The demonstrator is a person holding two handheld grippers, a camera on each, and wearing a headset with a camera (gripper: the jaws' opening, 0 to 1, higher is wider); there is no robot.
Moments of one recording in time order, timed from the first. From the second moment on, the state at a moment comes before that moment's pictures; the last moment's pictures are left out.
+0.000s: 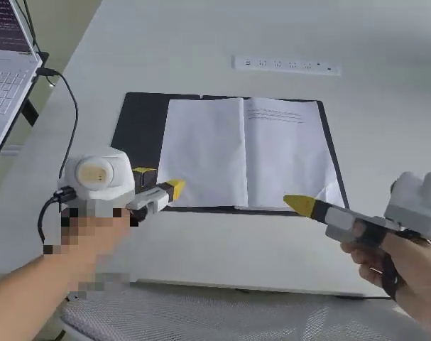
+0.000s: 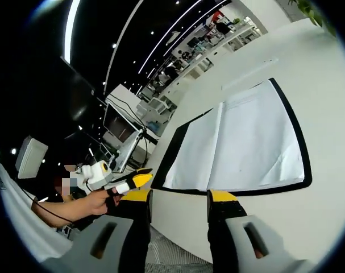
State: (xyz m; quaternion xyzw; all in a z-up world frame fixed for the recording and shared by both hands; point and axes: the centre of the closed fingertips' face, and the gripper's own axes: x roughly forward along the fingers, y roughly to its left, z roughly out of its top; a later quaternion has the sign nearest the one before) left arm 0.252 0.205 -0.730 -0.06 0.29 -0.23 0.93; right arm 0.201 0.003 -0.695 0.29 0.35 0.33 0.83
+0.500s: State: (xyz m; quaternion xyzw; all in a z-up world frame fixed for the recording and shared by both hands) left arm 0.193 0.212 -0.690 -0.07 0.34 -0.28 0.90; right arm 0.180 -0.050 -0.673 0.18 0.34 0.31 0.87
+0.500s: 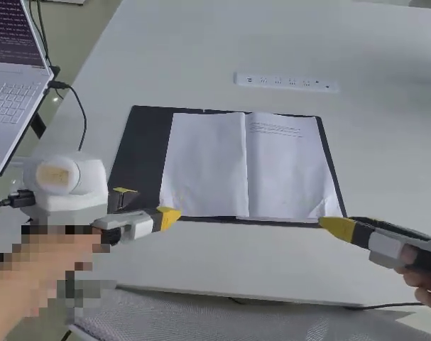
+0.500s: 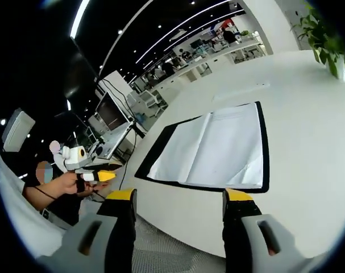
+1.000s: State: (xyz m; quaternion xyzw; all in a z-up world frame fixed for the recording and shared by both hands) left arm 0.164 0.231 -0.674 -0.05 0.35 -0.27 0.89; right arm 0.161 -0.071 -0.663 0.18 0.34 0.29 0.88
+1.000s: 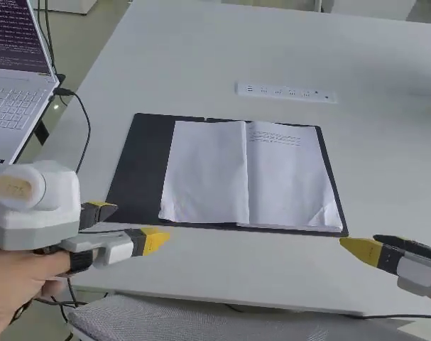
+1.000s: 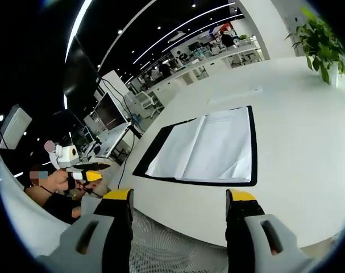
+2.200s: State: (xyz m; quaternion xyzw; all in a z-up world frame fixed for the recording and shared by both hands) left arm 0.250 0.054 -0.708 0.02 0.31 -0.36 0.88; right arm 0.180 -0.094 -0.683 0.22 0.32 0.27 0.88
